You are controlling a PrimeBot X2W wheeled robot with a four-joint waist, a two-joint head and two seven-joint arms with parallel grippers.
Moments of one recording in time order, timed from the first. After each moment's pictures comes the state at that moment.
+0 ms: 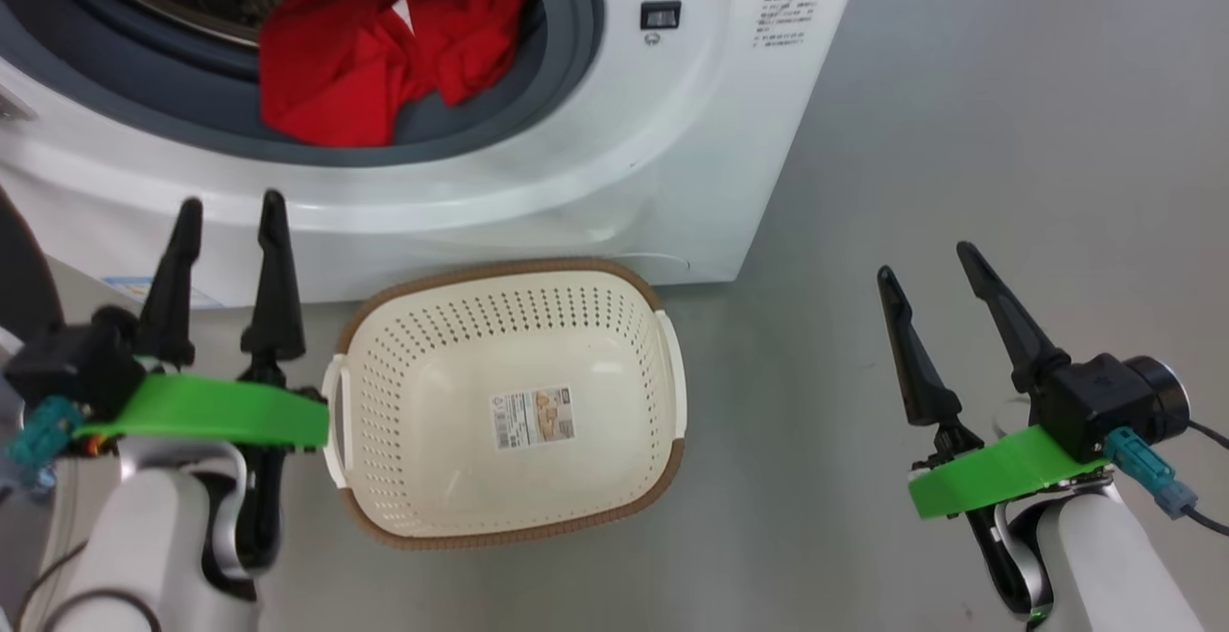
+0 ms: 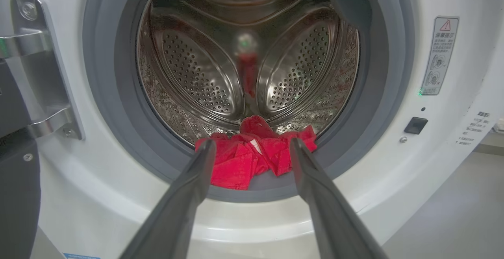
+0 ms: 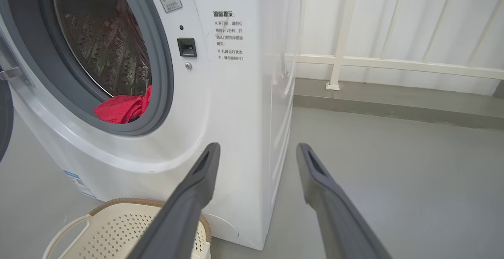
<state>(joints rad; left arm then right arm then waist) -0.45 0.17 -0.08 0.27 -0.47 0.02 -0.24 -0.22 -0.05 0.04 0.18 0.15 0.13 -0.26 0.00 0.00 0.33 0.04</state>
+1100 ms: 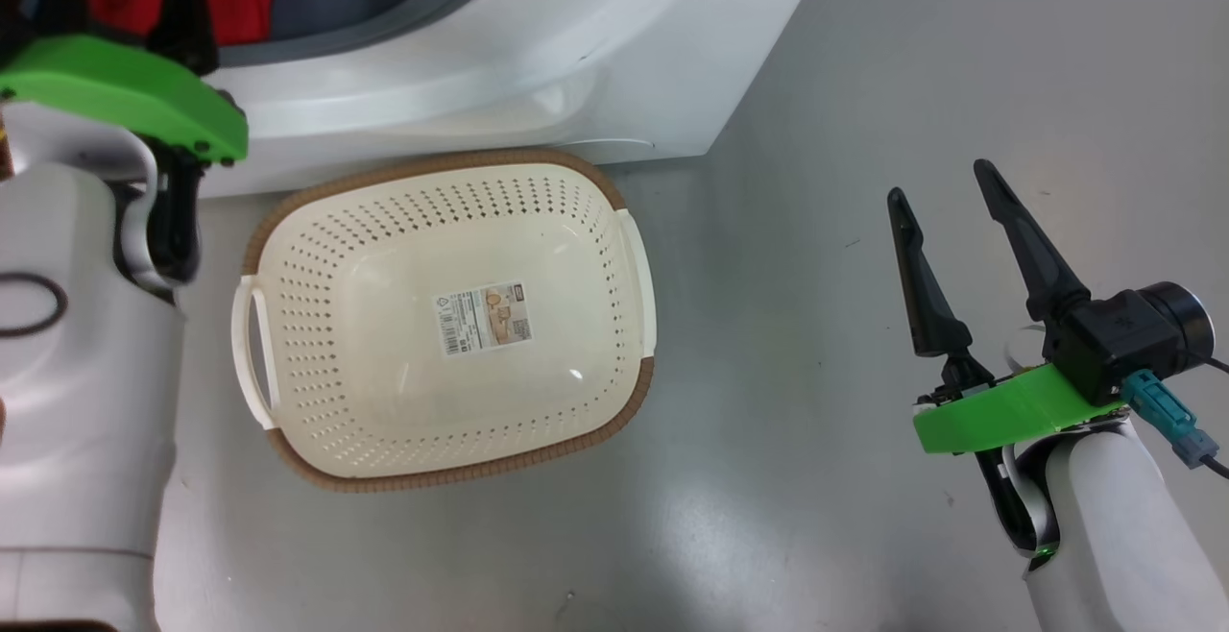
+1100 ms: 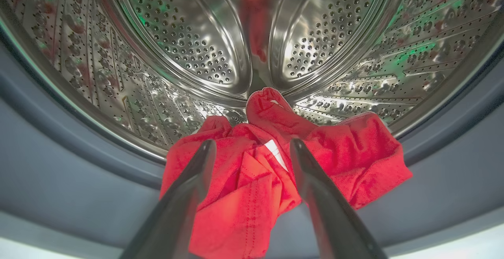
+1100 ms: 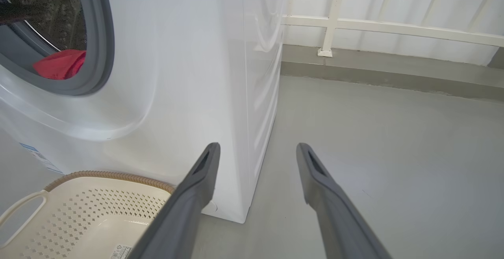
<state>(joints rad) -1.05 0.18 -0.10 0.80 -0.45 -0.04 -0.19 -0.32 -0.05 0.03 0.17 0.11 0.13 -0.26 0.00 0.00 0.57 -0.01</state>
